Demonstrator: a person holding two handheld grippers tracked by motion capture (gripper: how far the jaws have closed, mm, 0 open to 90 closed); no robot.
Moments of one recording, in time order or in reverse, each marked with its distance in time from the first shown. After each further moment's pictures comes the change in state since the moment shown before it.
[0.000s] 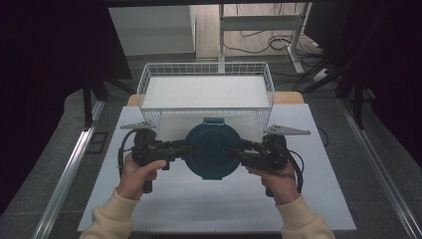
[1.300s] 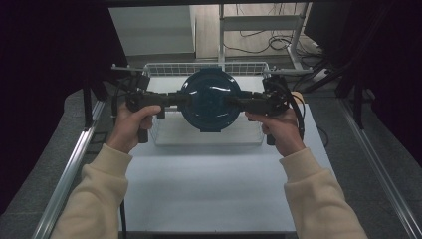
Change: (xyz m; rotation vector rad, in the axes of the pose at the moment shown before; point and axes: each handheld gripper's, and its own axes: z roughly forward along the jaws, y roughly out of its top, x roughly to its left) left arm 0.016 0.116 -0.013 -0.033 -0.019 0.021; right arm -0.009 0.123 0.011 -0.016 -0.005 -0.056
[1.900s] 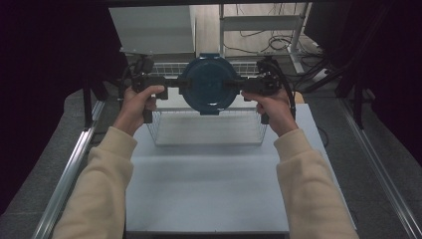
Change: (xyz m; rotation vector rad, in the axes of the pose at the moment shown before) left arm 0.051 0.030 0.023 0.003 0.002 -0.099; right arm -0.046 0.029 0.038 0.027 0.009 0.055
